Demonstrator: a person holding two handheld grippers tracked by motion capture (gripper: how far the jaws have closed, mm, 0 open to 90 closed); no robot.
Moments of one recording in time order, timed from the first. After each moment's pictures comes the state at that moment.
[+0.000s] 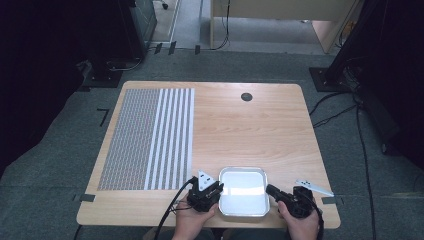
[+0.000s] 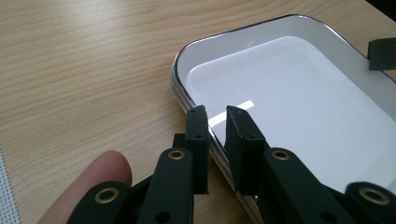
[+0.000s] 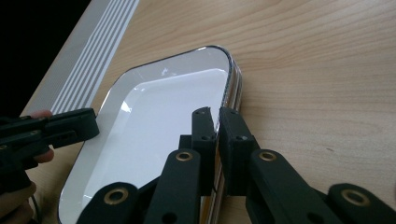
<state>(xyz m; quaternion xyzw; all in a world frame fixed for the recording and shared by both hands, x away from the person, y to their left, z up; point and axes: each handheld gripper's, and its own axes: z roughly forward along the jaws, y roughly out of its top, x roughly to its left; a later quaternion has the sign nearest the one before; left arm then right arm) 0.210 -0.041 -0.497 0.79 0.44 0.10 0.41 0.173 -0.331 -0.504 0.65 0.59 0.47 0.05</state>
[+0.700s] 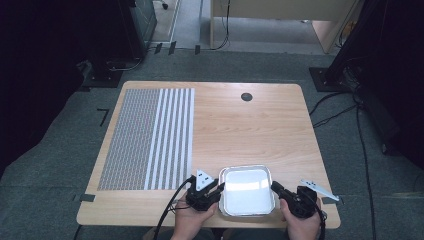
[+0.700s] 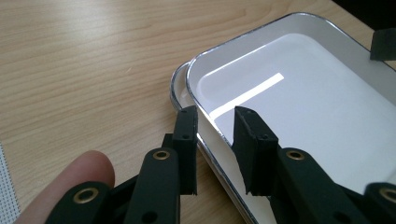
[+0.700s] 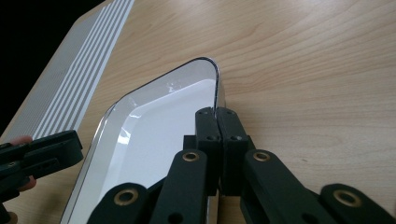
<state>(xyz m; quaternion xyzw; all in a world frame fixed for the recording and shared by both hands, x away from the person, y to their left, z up) 0.210 -0.036 -0.491 0.78 0.44 0.10 0.44 0.167 -0.330 -0.488 0.68 0.55 0.47 0.10</state>
